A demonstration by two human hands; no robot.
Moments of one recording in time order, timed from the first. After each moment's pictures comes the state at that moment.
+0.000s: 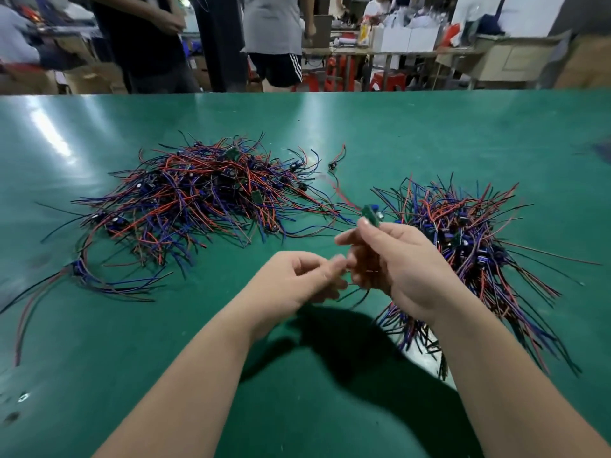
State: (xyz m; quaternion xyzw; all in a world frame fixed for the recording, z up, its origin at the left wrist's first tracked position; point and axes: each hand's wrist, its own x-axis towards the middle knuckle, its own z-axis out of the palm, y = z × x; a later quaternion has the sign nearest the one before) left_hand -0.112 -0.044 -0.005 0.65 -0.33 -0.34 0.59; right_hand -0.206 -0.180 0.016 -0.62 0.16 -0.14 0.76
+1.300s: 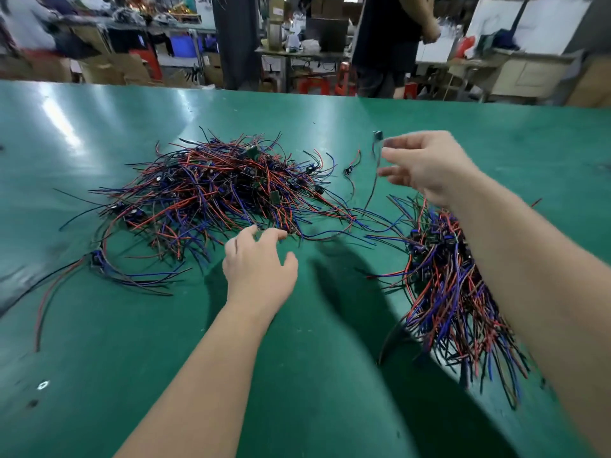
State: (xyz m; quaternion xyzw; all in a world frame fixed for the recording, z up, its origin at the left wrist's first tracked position) left_hand -0.064 -0.034 -0.033 0.93 -0.19 0.04 0.32; right_hand -0.123 -0.246 0.088 -0.75 0.25 -0.25 0.55
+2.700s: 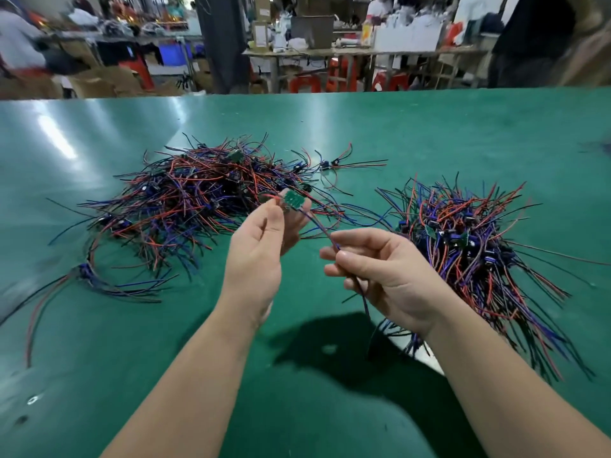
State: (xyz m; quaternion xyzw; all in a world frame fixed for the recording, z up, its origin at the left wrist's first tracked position) left_hand -0.098 -0.046 0.007 0.52 -0.24 -0.16 0.80; right_hand -0.202 -0.162 0.012 -0.53 0.10 -0.12 0.84
